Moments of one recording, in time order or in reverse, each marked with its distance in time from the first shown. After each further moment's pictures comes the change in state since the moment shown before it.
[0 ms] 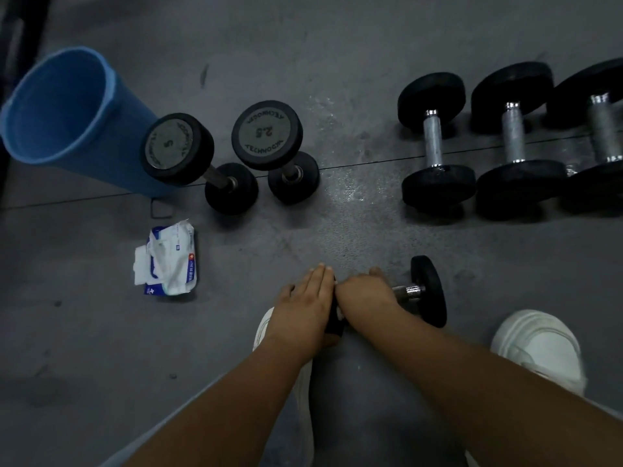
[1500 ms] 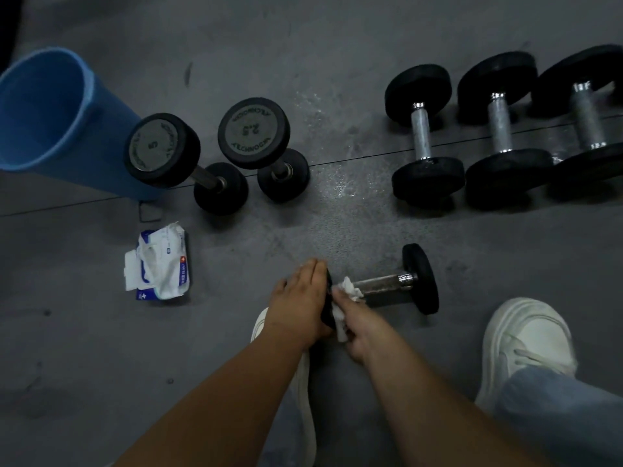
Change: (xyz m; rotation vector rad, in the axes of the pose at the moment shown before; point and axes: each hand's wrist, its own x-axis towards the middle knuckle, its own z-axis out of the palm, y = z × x) left_hand 0.013 -0.002 -0.005 -0.105 -0.030 -0.058; right_hand 0.000 -0.036 0.052 2.454 -0.062 0.686
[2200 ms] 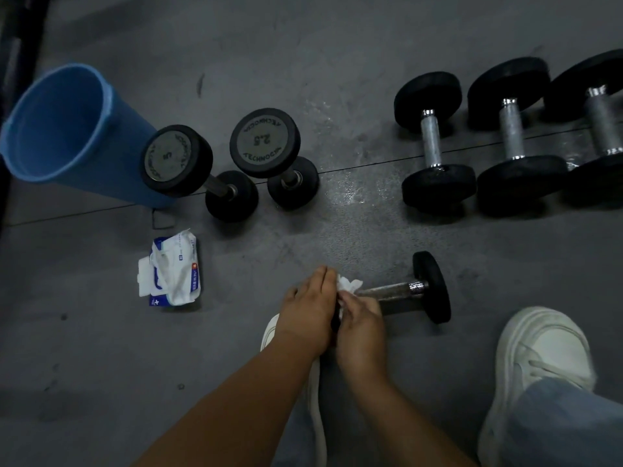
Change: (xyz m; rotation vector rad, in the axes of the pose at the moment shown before) left_hand 0.001 -0.001 0.008 -0.059 0.094 0.020; right_hand -0.024 0.023 -0.002 -0.831 0.284 -0.856
